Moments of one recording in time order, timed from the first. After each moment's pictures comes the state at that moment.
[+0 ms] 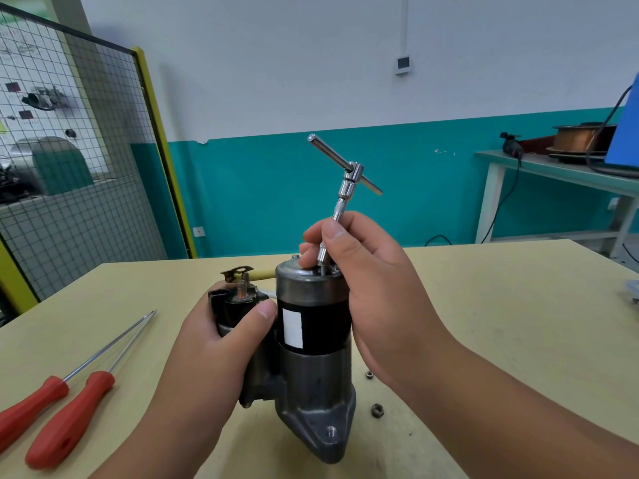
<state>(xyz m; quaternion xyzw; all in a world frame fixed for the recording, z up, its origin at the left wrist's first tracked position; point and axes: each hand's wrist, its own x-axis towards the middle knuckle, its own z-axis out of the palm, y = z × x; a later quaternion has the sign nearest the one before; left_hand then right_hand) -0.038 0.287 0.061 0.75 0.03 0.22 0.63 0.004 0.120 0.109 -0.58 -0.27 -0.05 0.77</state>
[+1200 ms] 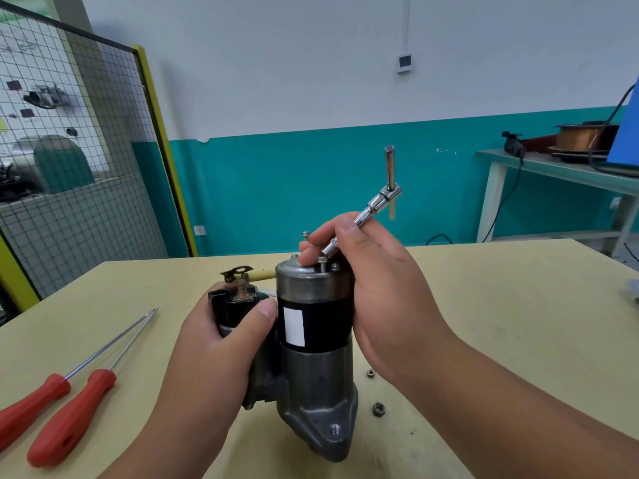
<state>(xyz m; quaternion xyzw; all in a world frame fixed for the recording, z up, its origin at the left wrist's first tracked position) -0.037 0.284 0.059 0.73 0.05 0.23 0.64 0.012 0.119 0.104 -0.56 -0.24 -0.04 0.79</state>
